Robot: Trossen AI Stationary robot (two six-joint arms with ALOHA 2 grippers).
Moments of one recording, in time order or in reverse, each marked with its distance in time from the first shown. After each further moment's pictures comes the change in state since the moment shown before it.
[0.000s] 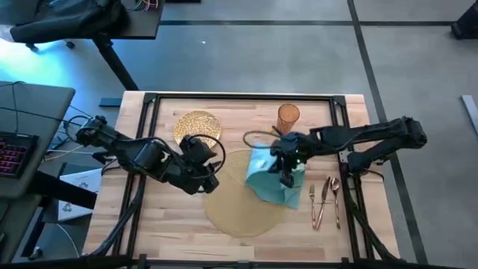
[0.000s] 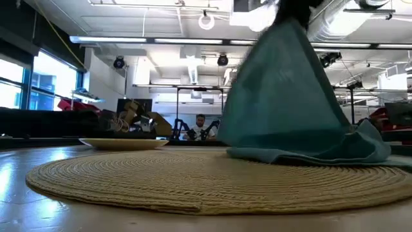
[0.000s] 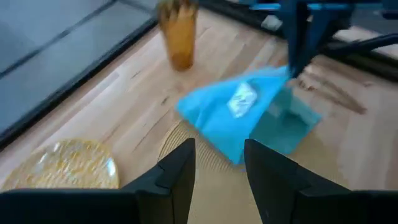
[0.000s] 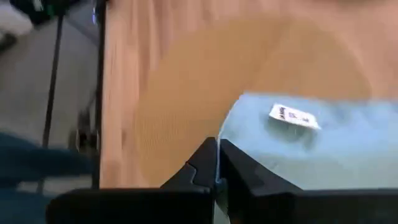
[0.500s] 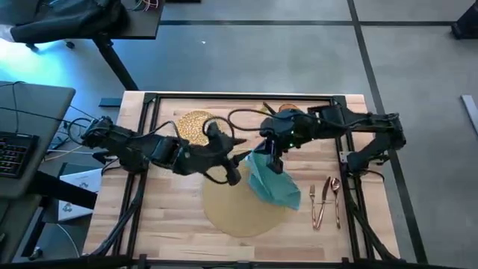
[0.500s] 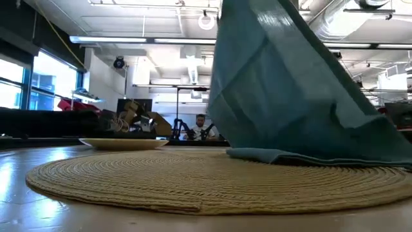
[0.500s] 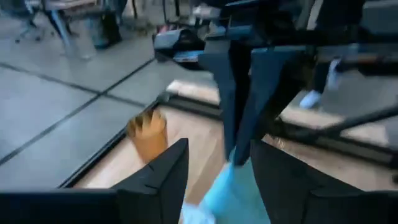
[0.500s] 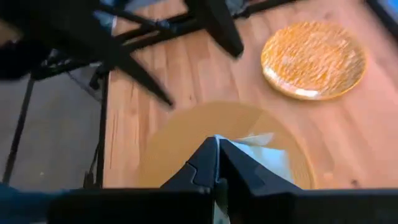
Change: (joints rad) left arm 0.125 0.049 0.001 0.576 0.034 0.482; right arm -0.010 0.251 0.687 -0.405 0.152 -0.082
